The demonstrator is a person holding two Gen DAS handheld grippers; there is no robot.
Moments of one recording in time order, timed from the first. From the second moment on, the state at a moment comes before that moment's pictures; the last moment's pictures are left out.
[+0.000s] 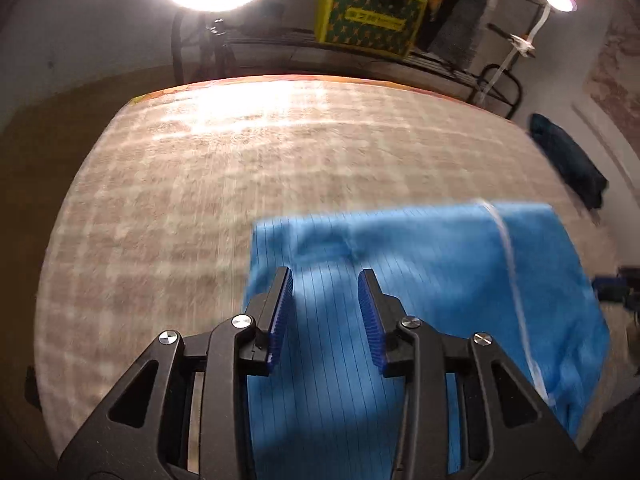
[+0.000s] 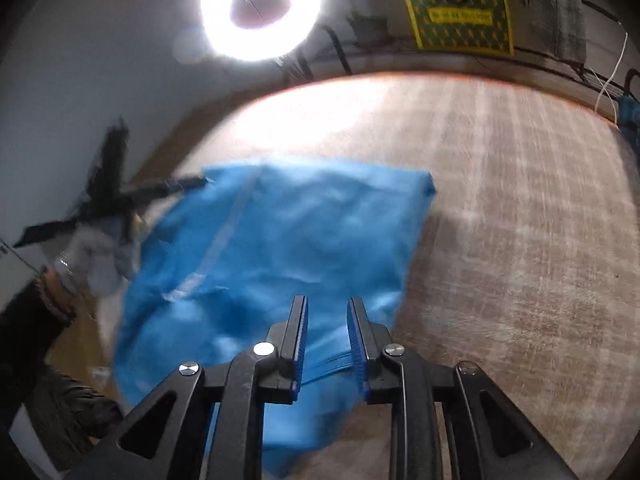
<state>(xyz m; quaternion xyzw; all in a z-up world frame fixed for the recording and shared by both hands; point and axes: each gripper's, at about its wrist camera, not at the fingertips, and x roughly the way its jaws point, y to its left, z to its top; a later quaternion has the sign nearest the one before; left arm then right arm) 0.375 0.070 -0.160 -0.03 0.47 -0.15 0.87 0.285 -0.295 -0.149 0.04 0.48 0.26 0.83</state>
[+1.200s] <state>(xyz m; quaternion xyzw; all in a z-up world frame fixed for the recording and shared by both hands) 0.343 0.173 -0.195 -0.29 0.53 -0.20 0.78 0.279 -0.321 -0.190 0.14 0.51 0.25 0.81</state>
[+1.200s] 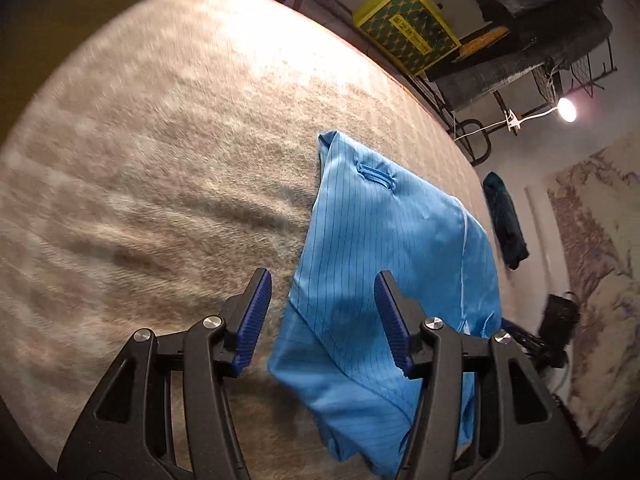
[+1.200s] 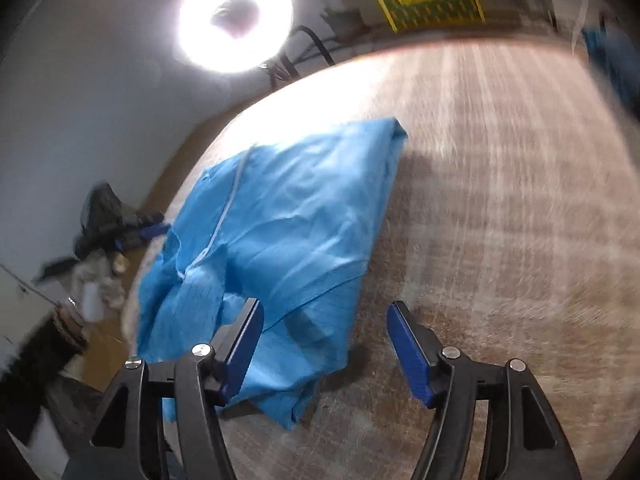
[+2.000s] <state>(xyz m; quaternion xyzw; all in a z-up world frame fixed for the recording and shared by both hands) 0.393 0.134 -0.214 -0.34 0.52 -0.28 0.72 0.333 -0.323 -0.238 0.34 0.51 0.35 0.71</state>
